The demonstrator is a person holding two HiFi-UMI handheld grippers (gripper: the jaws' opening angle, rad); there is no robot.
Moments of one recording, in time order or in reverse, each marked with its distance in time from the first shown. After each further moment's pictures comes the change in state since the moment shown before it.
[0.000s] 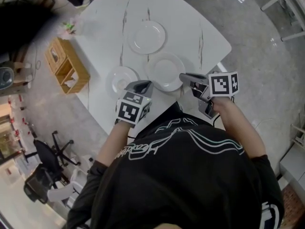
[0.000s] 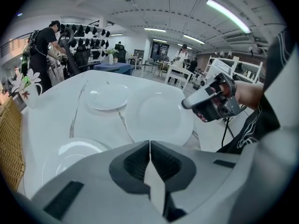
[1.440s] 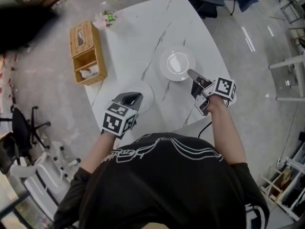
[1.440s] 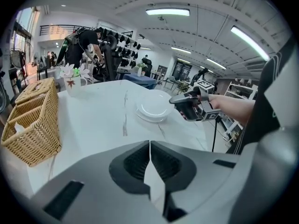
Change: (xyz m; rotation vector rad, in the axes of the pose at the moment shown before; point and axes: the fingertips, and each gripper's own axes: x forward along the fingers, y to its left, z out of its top) left arm -0.090 0.090 -0.002 -0.285 -0.185 0.111; right arm 0.088 0.015 0.140 0.104 -0.105 0.025
